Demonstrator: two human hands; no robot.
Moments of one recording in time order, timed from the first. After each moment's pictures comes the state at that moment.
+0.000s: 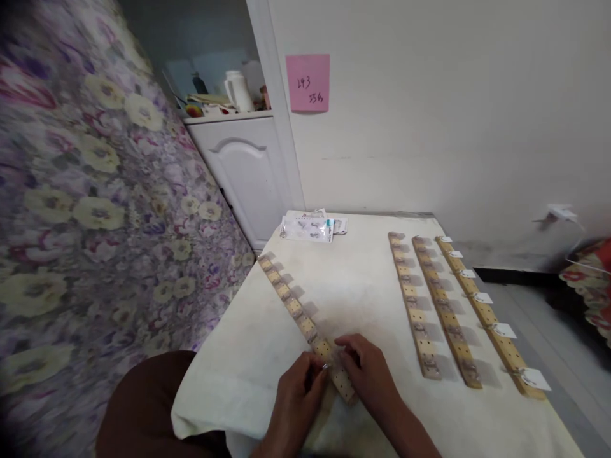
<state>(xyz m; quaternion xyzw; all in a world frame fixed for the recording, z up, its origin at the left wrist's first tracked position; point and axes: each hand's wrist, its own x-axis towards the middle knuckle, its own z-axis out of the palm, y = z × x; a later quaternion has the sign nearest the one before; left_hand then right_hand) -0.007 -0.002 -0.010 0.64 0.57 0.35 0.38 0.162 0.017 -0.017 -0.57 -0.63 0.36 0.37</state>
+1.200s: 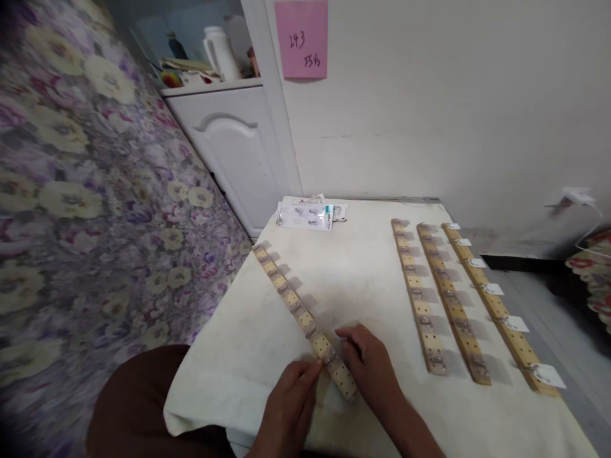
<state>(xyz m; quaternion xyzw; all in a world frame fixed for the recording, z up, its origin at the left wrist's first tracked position) -0.030 -0.014 -0.029 0.79 0.44 0.33 0.26 0.163 0.020 -0.022 -0.58 -0.65 0.33 0.36</state>
